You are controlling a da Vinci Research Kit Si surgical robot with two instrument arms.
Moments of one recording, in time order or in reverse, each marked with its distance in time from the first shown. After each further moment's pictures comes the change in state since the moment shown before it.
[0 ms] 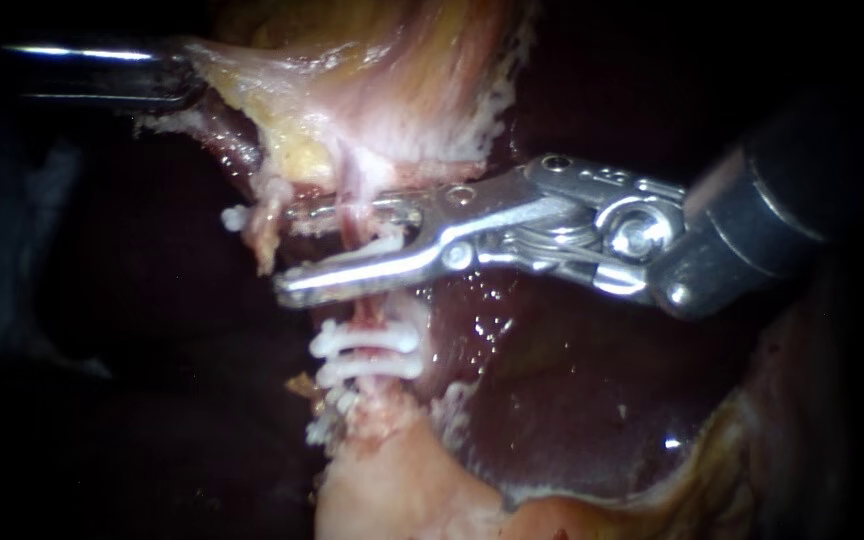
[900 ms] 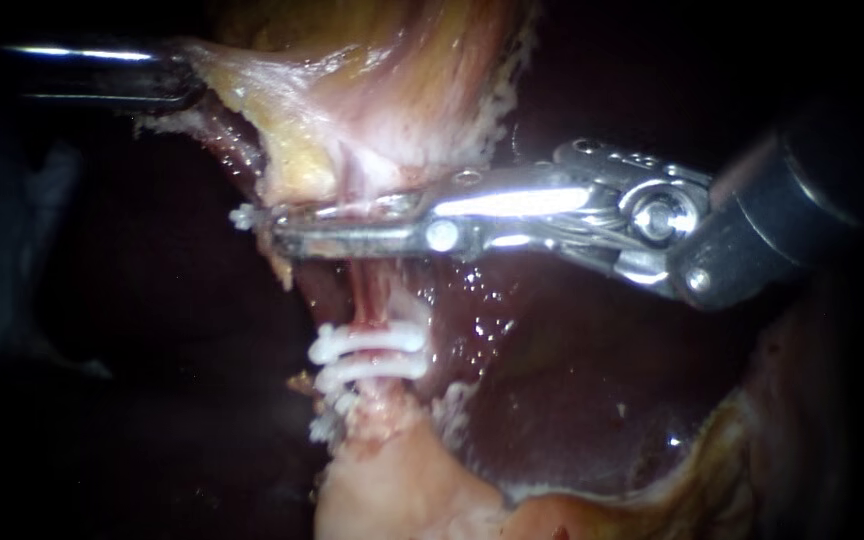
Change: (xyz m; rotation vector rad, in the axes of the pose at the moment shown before) right arm 0.000 0.000 -0.002 -0.030 0.025 0.133; left arm 0.000 0.000 0.000 -0.001 0.000 0.000
